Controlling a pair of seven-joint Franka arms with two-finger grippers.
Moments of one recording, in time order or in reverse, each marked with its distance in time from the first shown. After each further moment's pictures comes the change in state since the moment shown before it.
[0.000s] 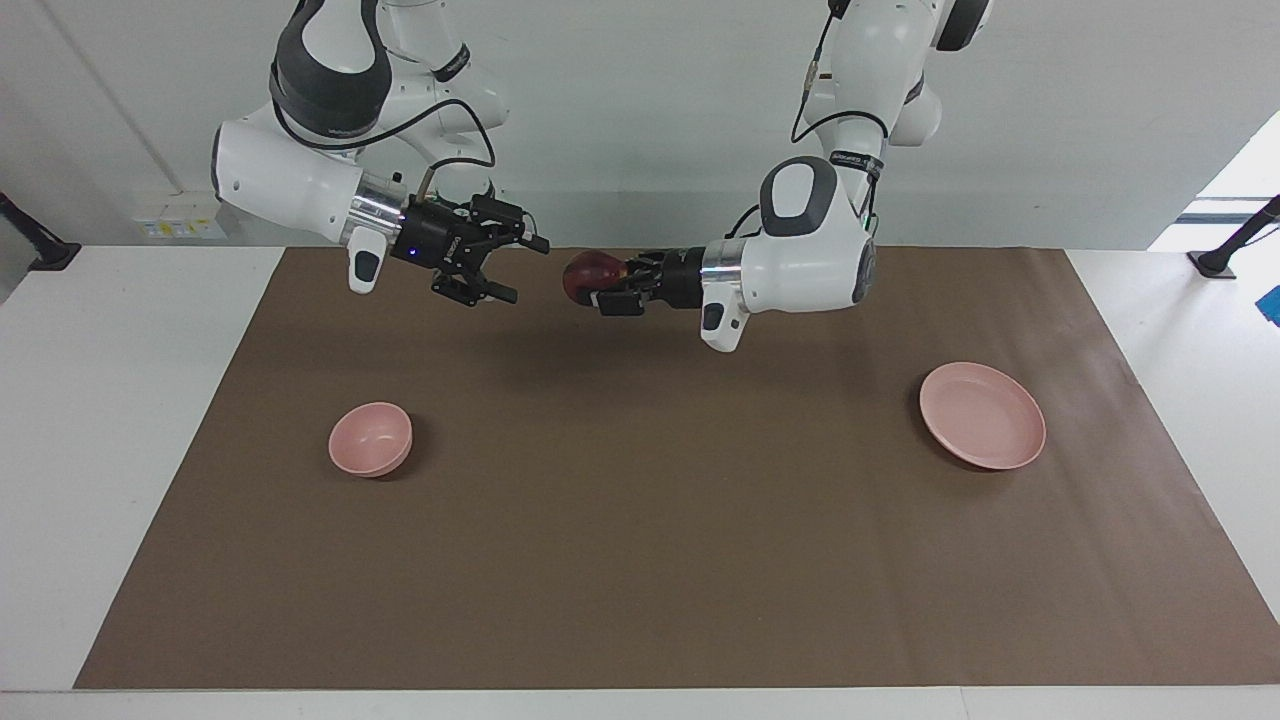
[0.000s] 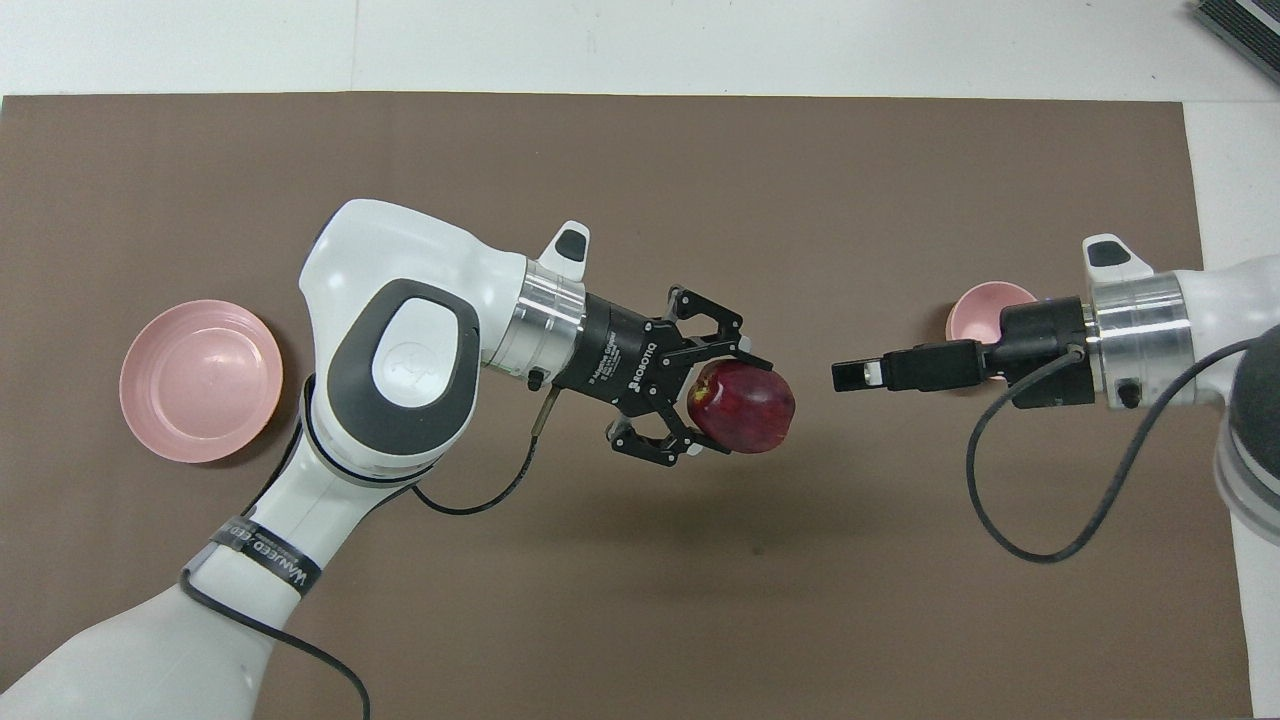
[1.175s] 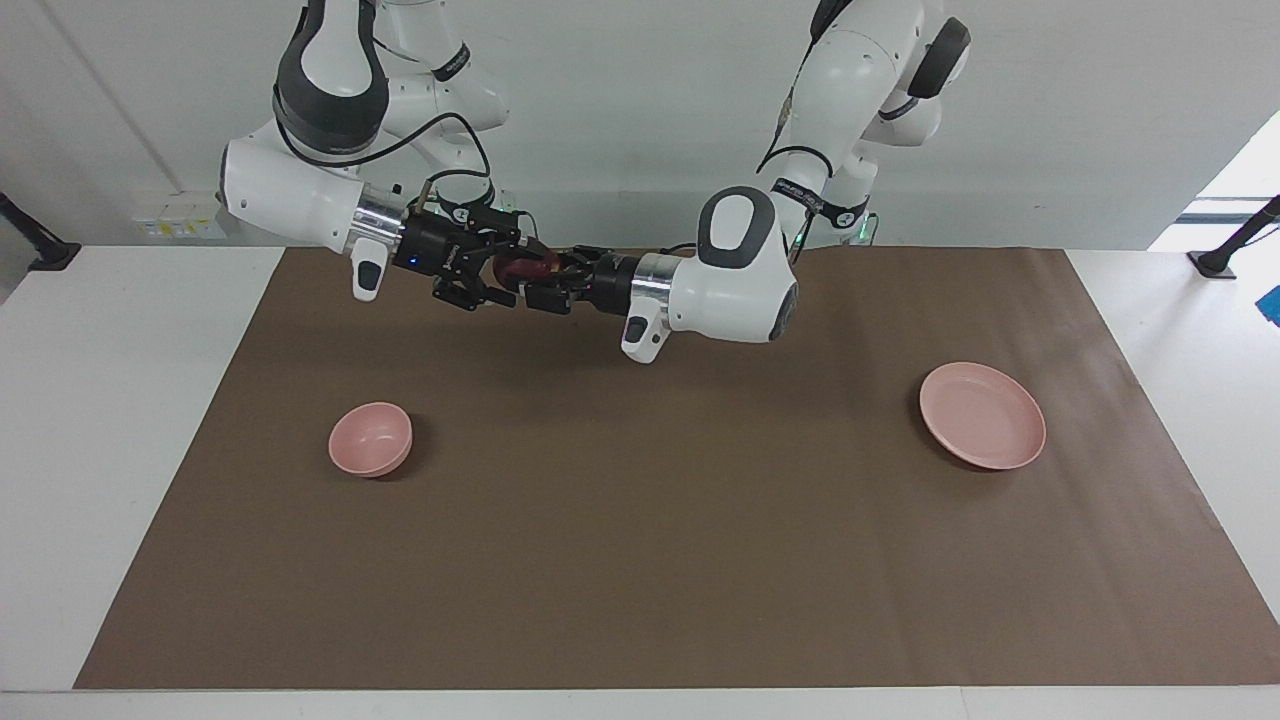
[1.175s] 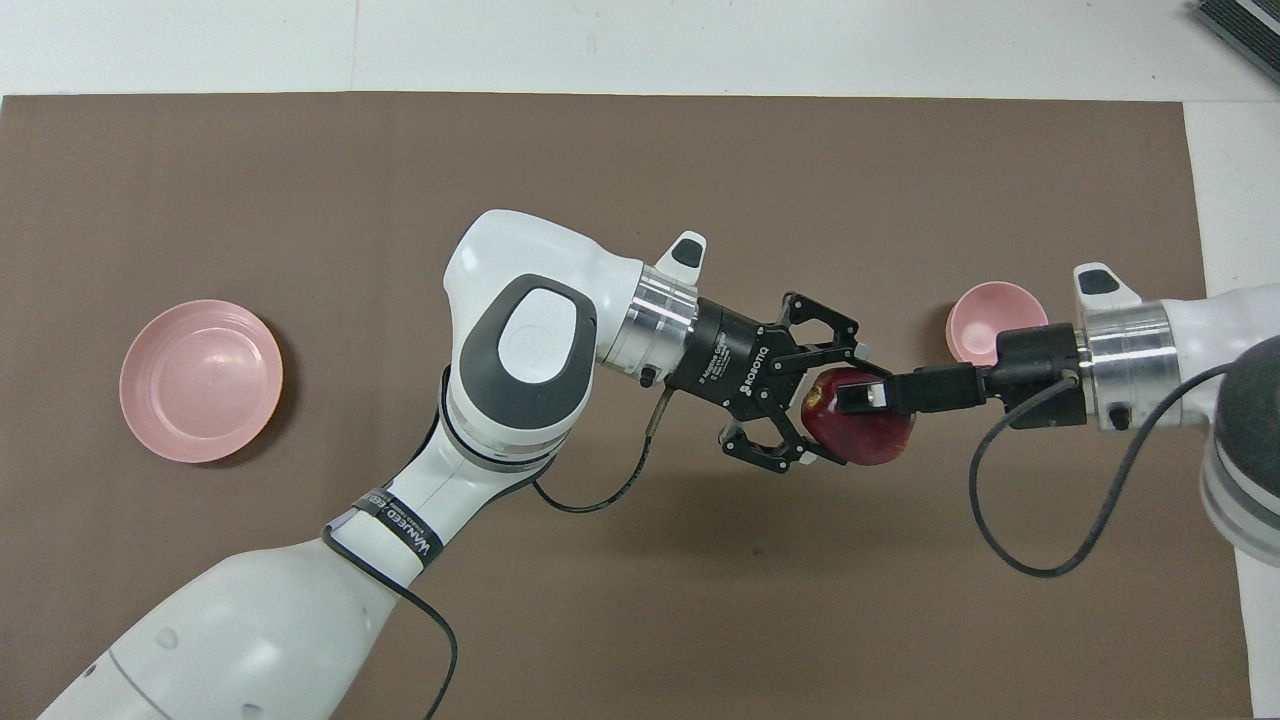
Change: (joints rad) left arm 0.002 0.162 -0.138 0.172 -0.110 0.031 0.052; right arm -0.012 -0.012 -0.007 -0.075 0.002 -0.008 -0.062
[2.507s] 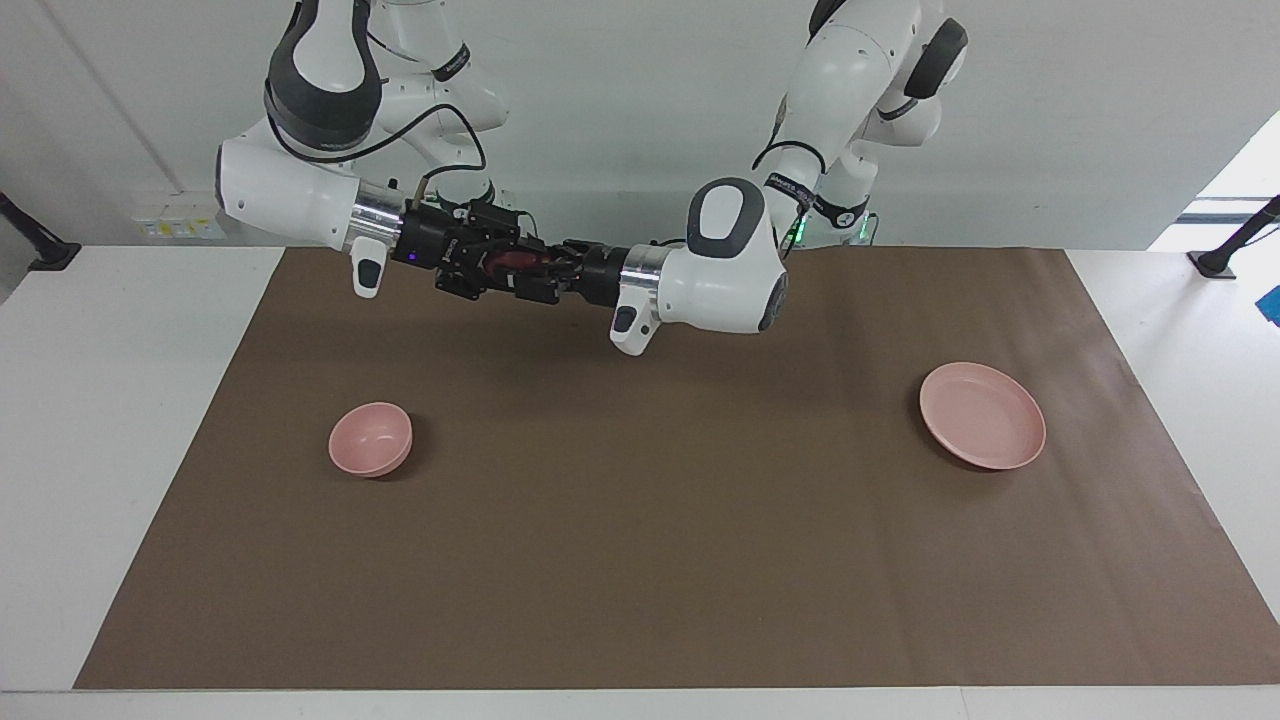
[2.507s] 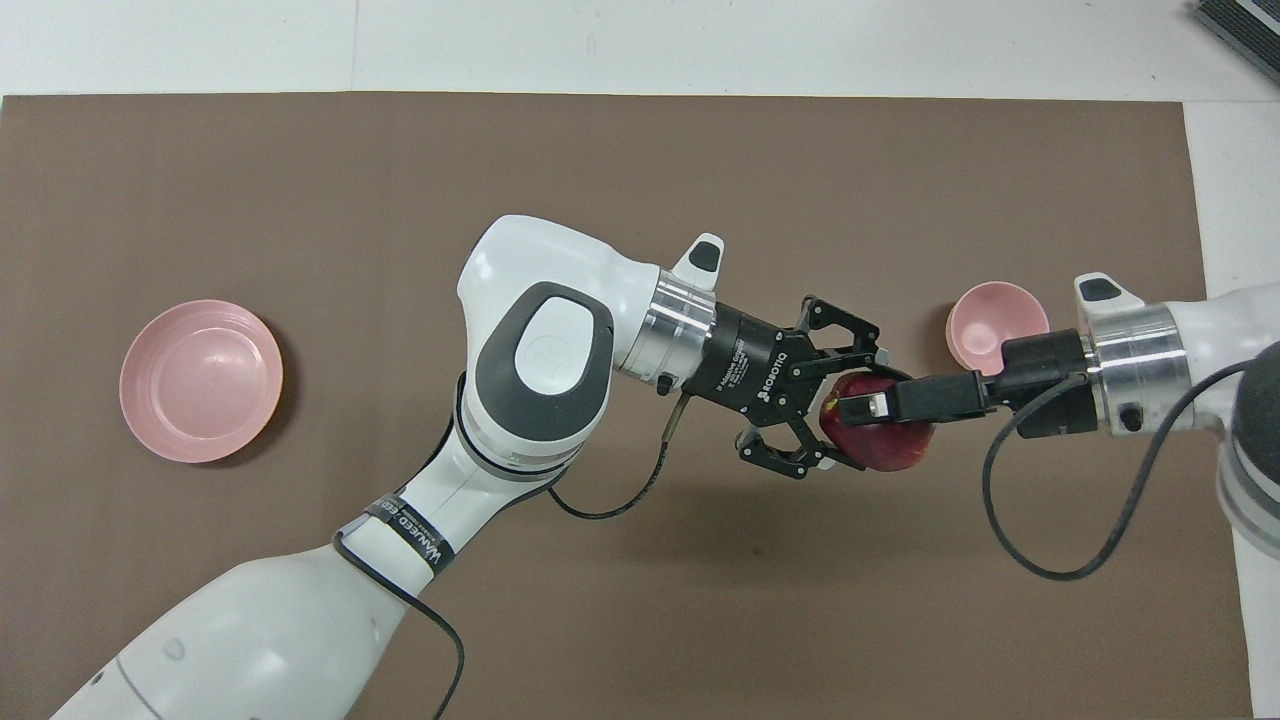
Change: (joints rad) left arm -0.002 0.001 -0.022 0.012 0.004 0.034 0.012; right arm -0.016 0.002 0.001 0.017 -0.022 -0.058 0.089
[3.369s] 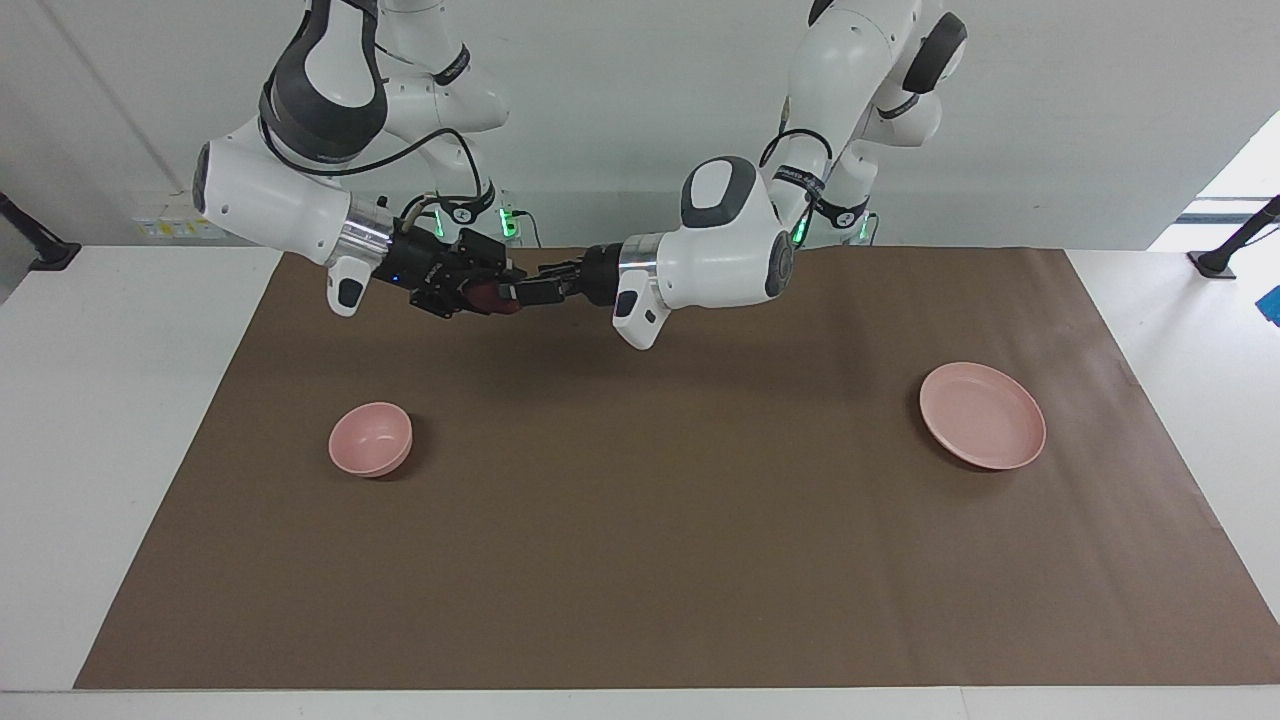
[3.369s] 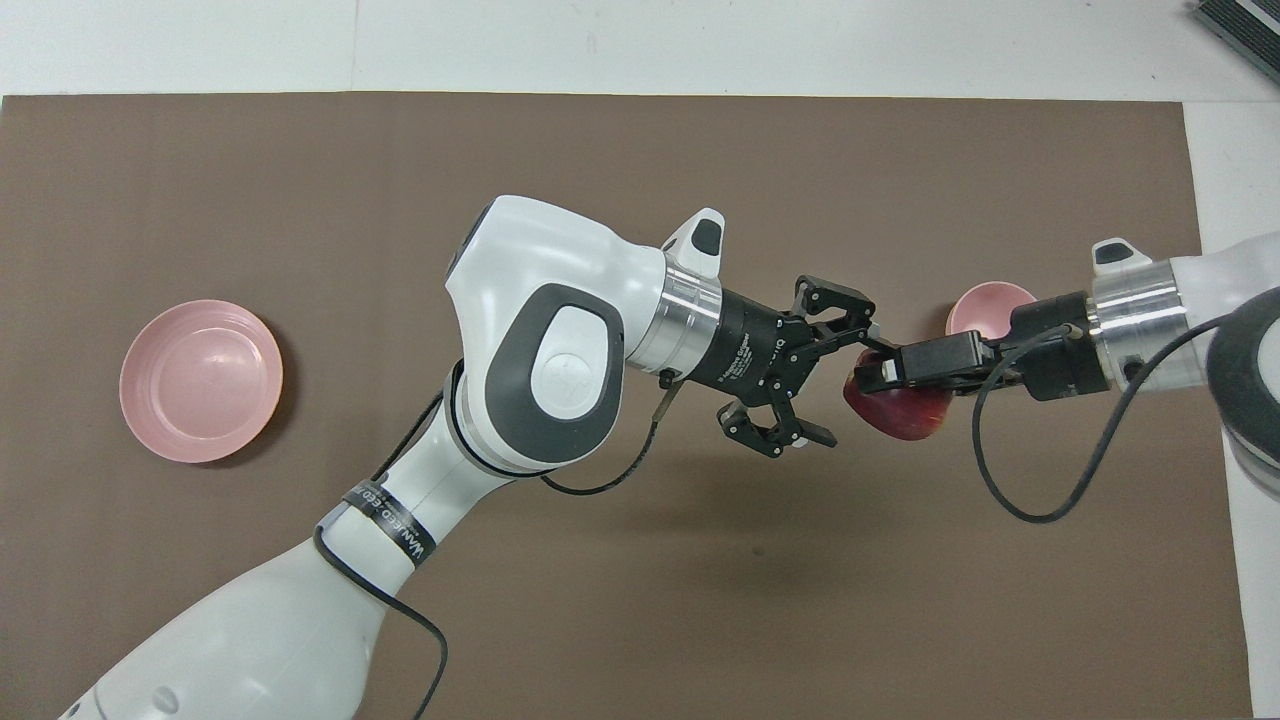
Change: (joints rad) left arm -0.010 -0.027 0.005 0.032 0.293 0.113 -0.008; right arm -0.015 0.091 -0.007 0.127 -0.214 0.004 0.112
